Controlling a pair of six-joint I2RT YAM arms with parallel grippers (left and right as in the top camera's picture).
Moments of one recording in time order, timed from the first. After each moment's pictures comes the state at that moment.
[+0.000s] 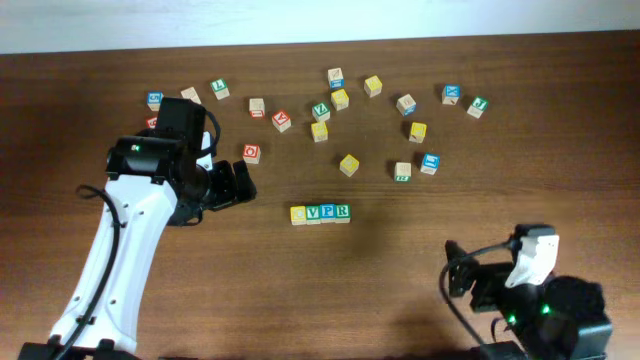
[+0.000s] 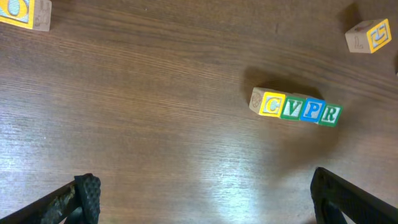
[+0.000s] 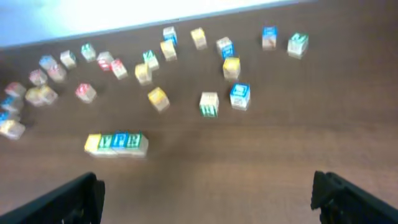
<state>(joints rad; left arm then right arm) -0.13 1.52 1.39 -1.23 0.13 -0.39 0.11 0.33 0.73 -0.89 -0.10 0.22</state>
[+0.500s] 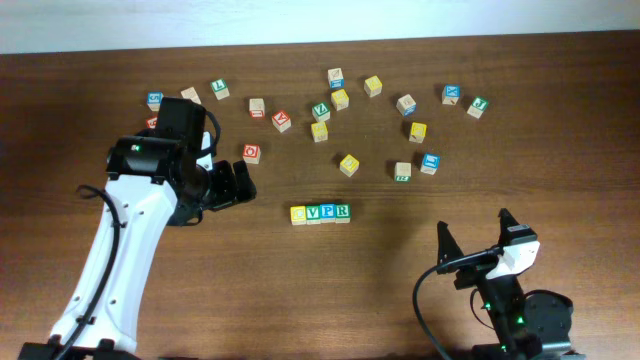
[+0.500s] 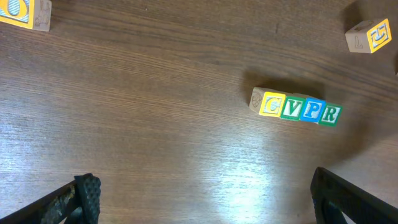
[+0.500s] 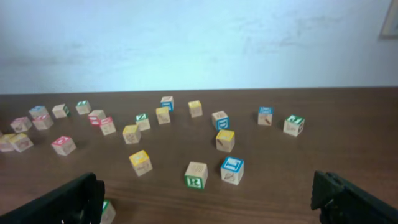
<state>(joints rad) -0.13 1.52 1.39 -1.23 0.13 -0.39 0.02 0.03 0.21 -0.28 -0.16 0.10</state>
